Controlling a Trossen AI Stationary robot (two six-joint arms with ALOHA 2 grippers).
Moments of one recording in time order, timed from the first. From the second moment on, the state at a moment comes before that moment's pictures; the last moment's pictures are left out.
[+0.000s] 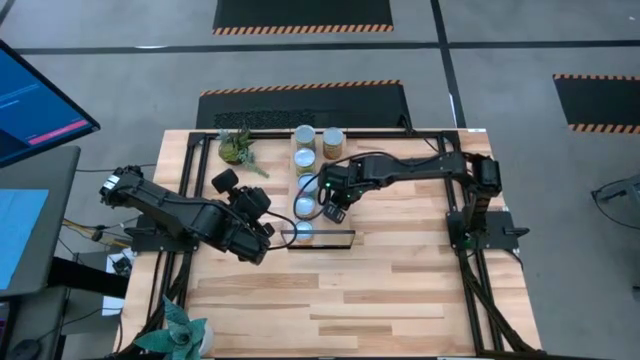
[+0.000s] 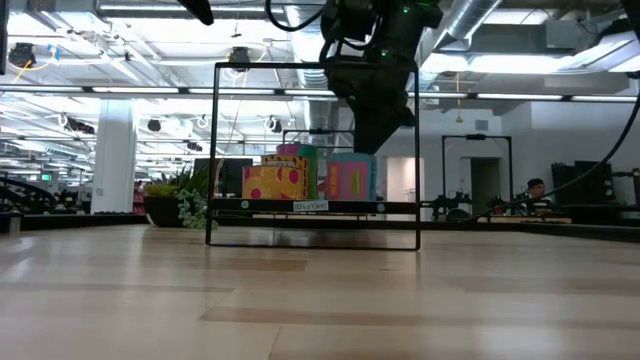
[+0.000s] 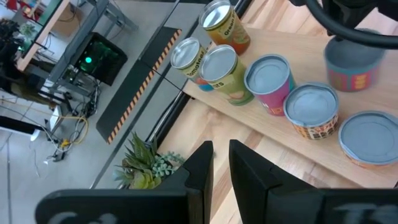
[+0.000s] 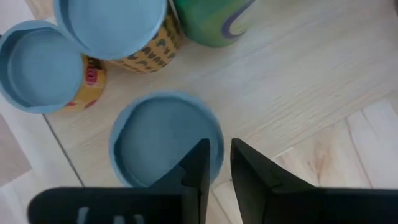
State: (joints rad) left arm -0.41 1.52 1.55 -1.57 -0.95 -0.87; right arm -0.13 1.85 1.51 -0.85 0.08 0.38
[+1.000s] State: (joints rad) left arm -0.41 1.52 1.55 -1.57 -0.97 -0.87; right arm -0.24 1.91 1.59 -0.76 0.07 0.23
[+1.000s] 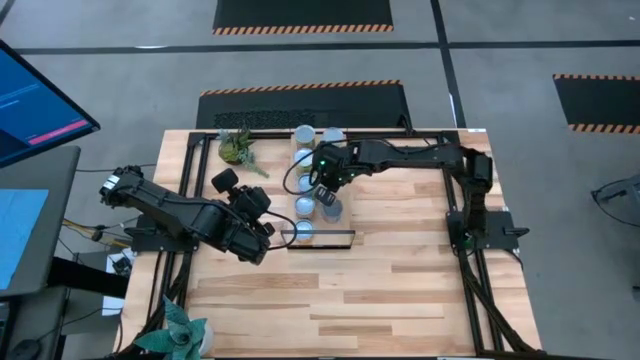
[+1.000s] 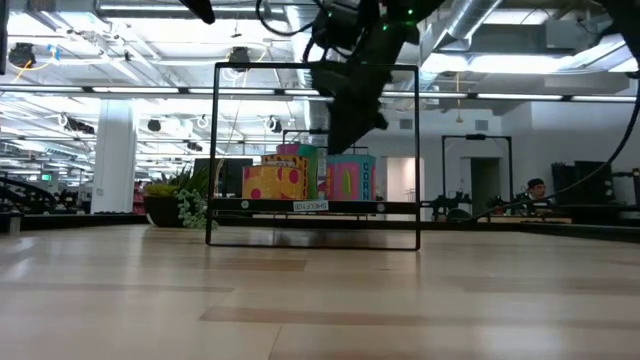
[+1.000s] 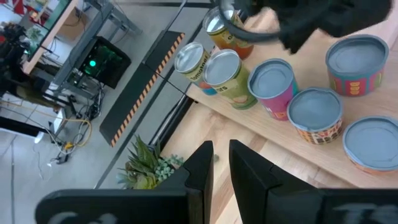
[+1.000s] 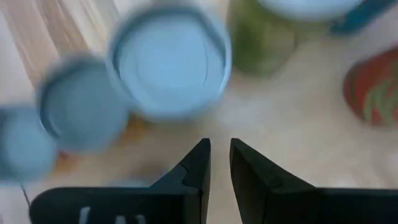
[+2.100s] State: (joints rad) left arm -0.16 1.40 1.15 -1.16 -0.81 -0.92; right arm -0.21 1.43 1.61 -0.91 0.05 0.32
